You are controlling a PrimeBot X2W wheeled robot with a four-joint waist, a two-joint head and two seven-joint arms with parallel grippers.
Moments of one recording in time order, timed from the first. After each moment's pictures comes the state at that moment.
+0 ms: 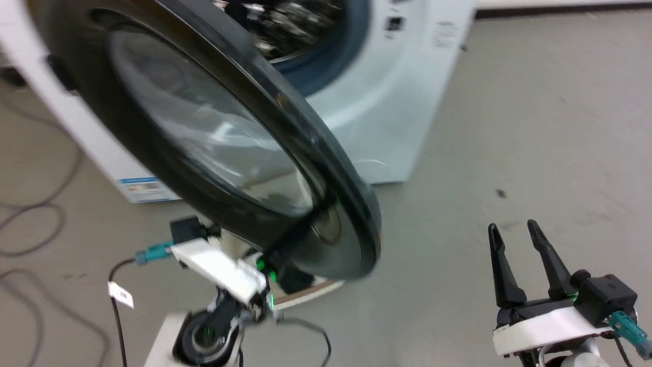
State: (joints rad) left arm -0.24 0.05 -0.21 0.12 -1.52 -0.12 0.41; right arm -0.07 -0.06 0.04 0.11 0.21 0.13 -0.26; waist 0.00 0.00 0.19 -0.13
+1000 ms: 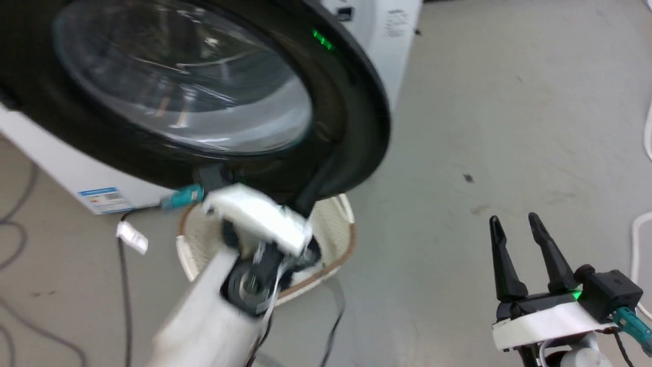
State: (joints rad) left arm -0.58 0.10 -0.46 0.41 -1.41 -0.13 0.03; right arm -0.09 -0.05 0.04 0.10 0.24 0.13 -0.26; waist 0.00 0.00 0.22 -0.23
